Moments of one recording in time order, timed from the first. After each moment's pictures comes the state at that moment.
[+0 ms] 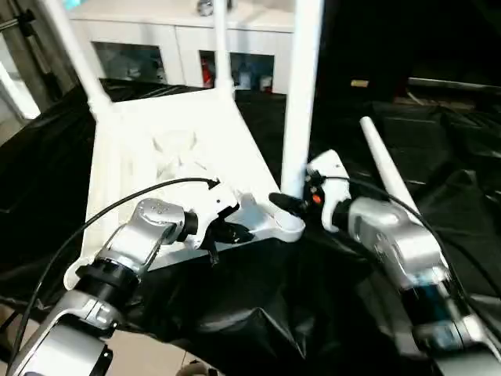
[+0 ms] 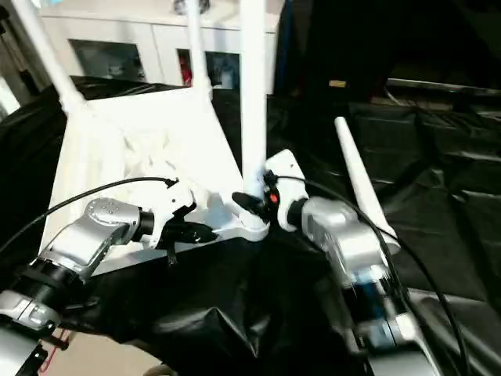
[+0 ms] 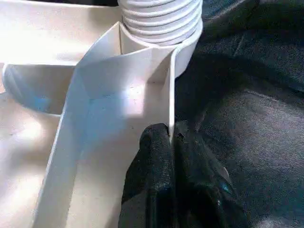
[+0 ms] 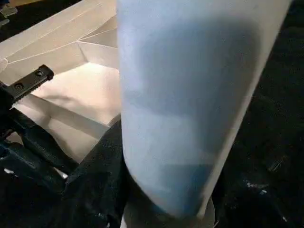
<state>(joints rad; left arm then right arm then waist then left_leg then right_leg) -0.60 0.39 -0.35 0.49 -0.08 0.32 -1.06 -0.54 -0.27 0.16 0.26 0.23 0.56 0.64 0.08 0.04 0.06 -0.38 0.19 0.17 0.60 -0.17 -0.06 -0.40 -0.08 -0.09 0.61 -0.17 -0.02</state>
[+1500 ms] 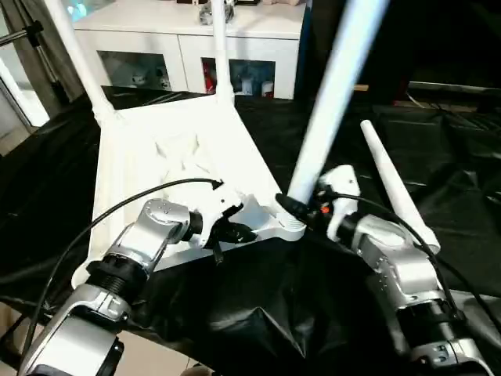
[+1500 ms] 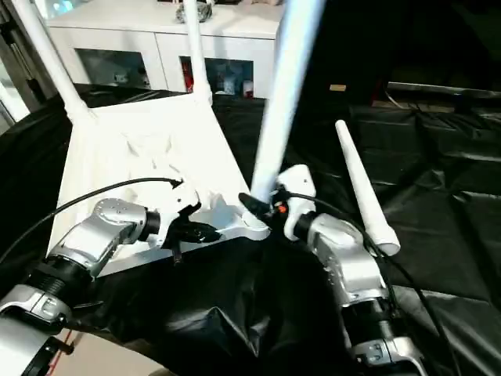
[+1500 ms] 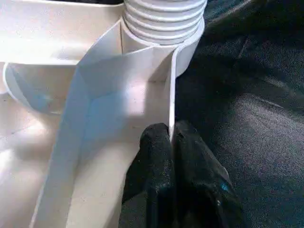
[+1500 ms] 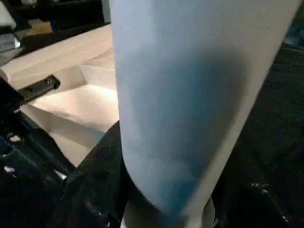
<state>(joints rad) -0.63 0.35 -0.35 0.59 -0.07 0.30 -1.06 -0.40 -0.23 0.12 0.31 0.18 0.24 0.66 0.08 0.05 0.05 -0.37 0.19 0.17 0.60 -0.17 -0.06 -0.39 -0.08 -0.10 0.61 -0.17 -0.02</state>
